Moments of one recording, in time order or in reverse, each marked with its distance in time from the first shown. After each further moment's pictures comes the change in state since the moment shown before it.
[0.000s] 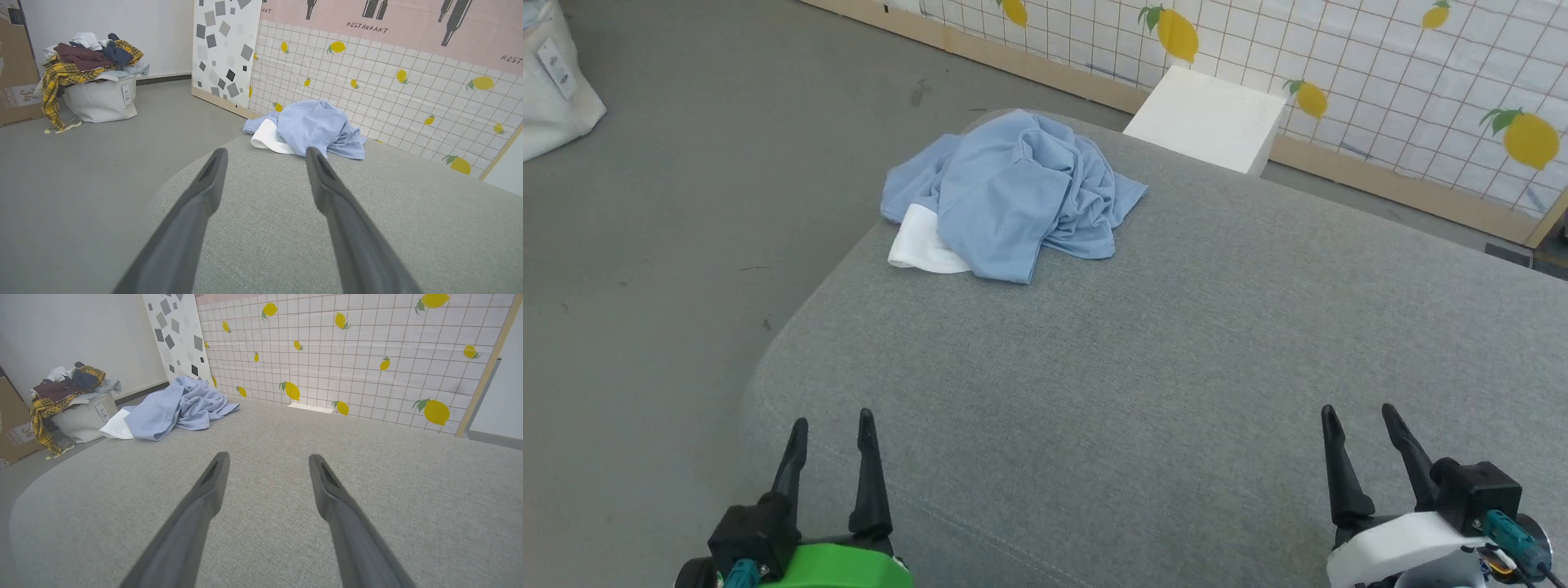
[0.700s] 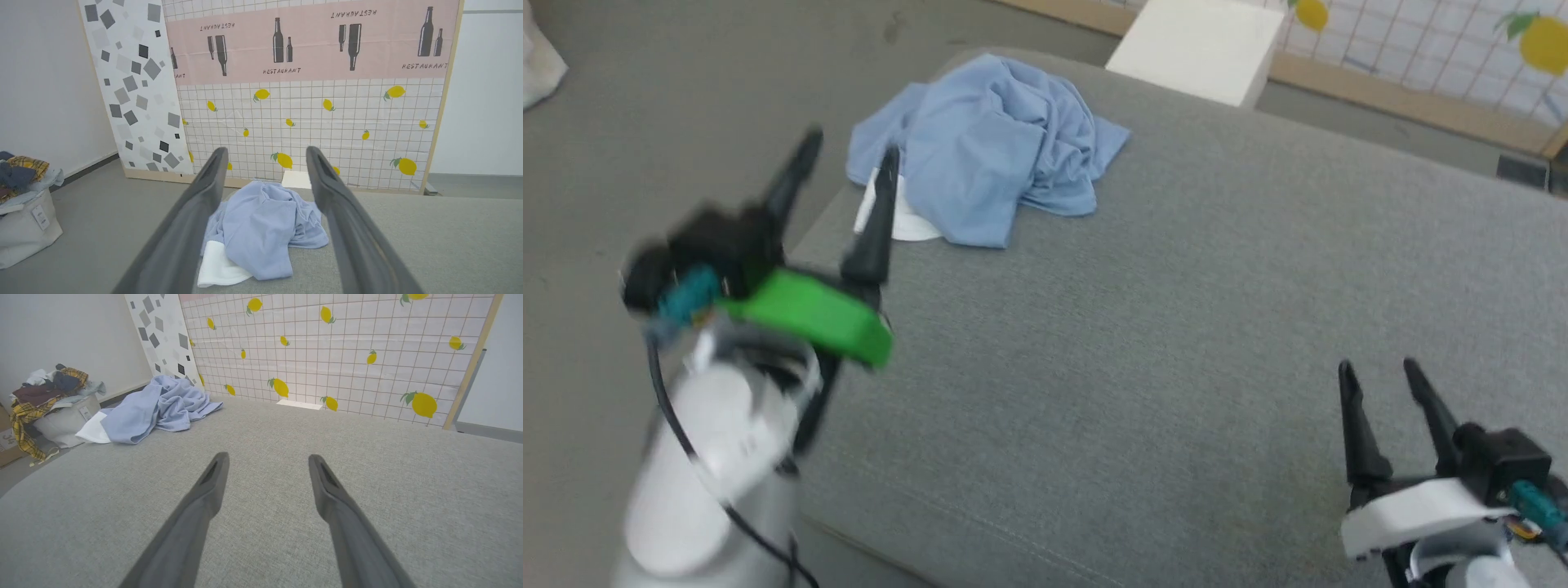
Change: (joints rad) left arm -0.512 0.152 -0.068 -0.022 -0.035 -0.170 0.245; right arm -0.010 0.001 -0.015 -0.128 -0.030 0.000 0.045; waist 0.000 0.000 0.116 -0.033
